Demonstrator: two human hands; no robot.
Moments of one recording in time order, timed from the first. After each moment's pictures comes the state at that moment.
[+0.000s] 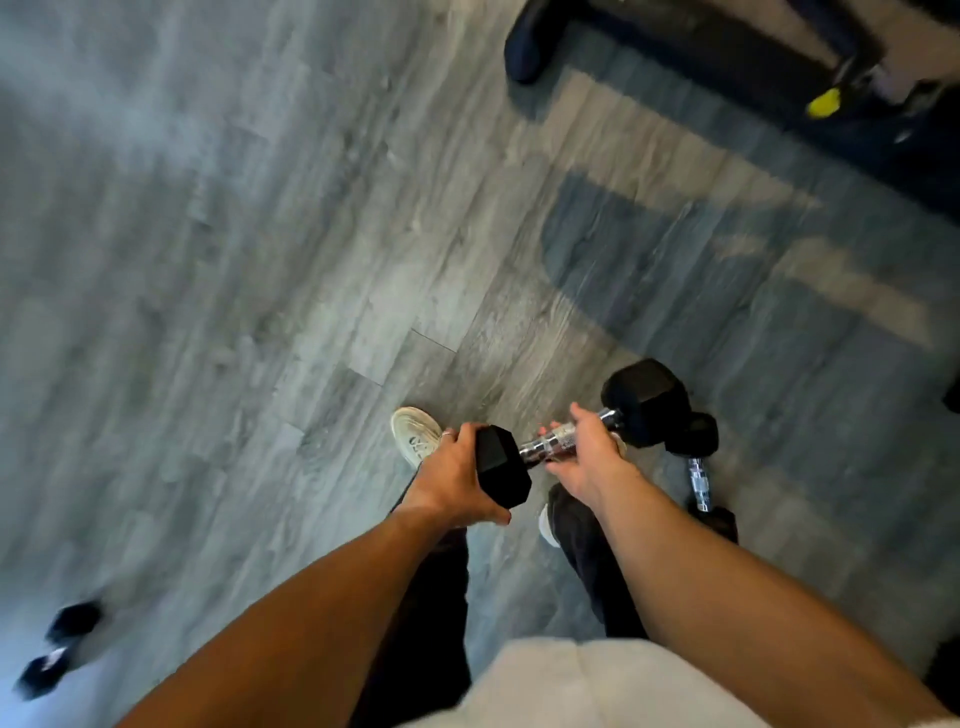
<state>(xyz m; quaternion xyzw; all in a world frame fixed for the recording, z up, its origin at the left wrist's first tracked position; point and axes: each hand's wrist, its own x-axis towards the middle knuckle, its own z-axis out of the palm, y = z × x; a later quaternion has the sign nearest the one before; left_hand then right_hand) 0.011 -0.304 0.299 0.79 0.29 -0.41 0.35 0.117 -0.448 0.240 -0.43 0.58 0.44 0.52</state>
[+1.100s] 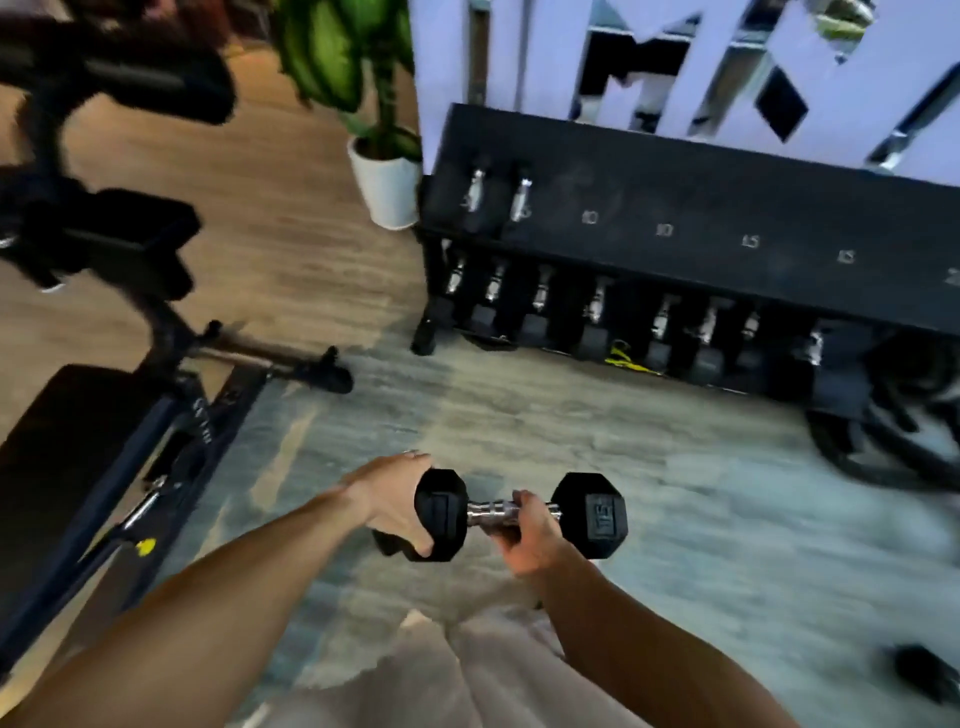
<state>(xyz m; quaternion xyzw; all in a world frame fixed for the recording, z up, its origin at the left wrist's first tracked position) 0.044 -0.697 0.645 0.61 -0.72 -0.32 -0.13 -0.153 -0.687 0.600 0.09 0.62 -0.34 0.70</state>
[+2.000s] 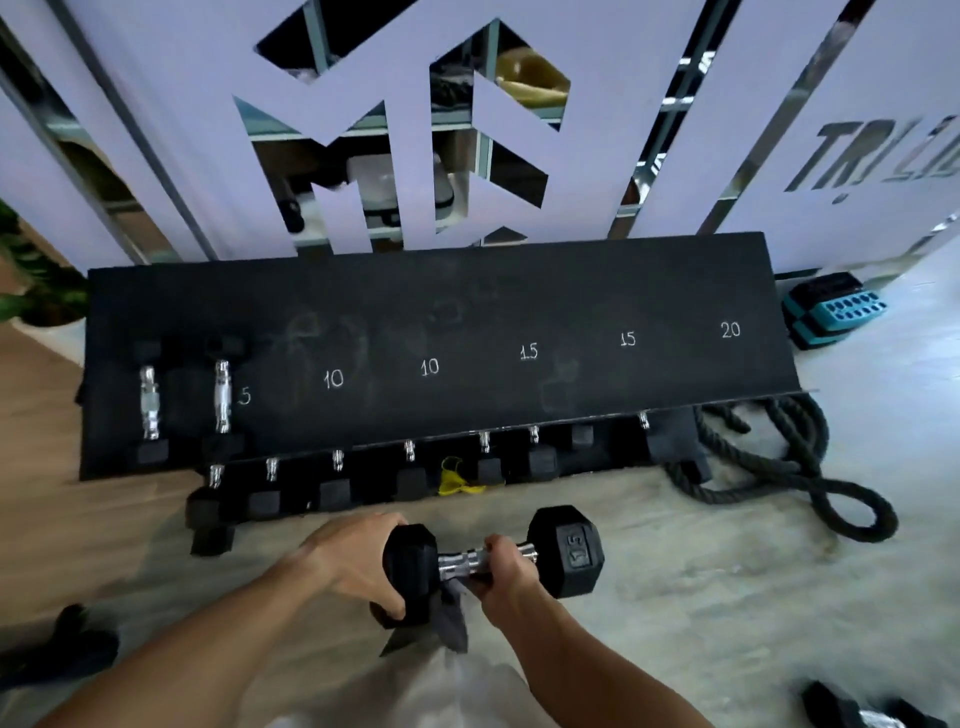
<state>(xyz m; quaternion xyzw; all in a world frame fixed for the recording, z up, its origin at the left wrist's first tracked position) -0.271 -1.168 0.625 0.49 -0.79 -0.31 -0.19 -0.465 -1.103 0.573 0.18 0.67 -0.39 0.60</state>
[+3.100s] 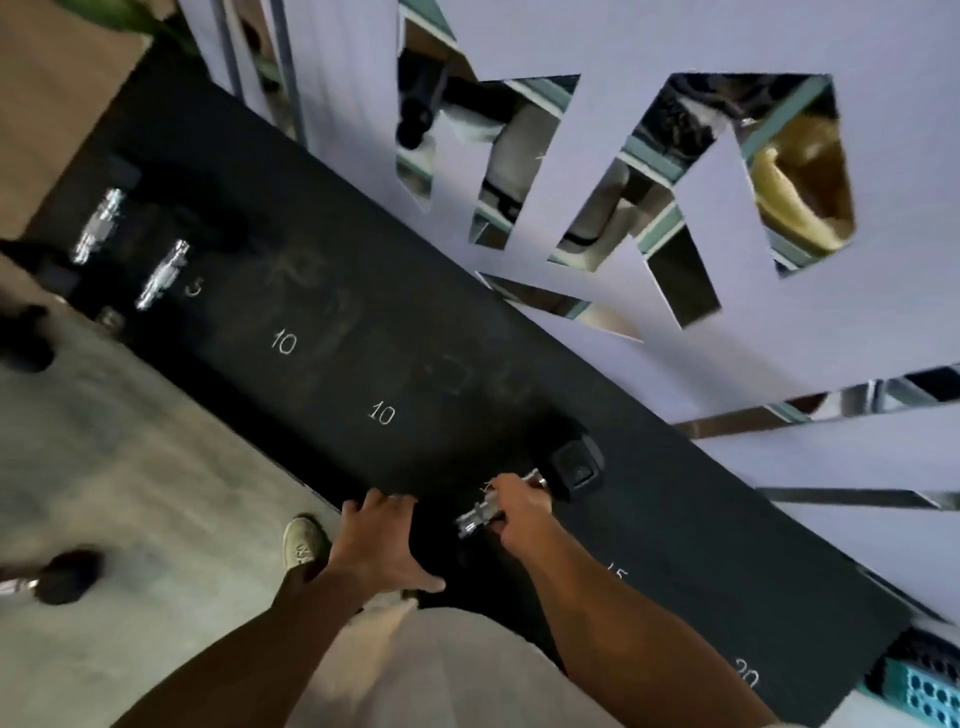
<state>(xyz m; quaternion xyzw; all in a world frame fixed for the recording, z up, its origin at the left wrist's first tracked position) -0.538 -1.354 0.527 0.78 -0.53 -0.34 -0.06 -0.674 -1.488 0.539 -0.15 0.79 -0.11 0.58</state>
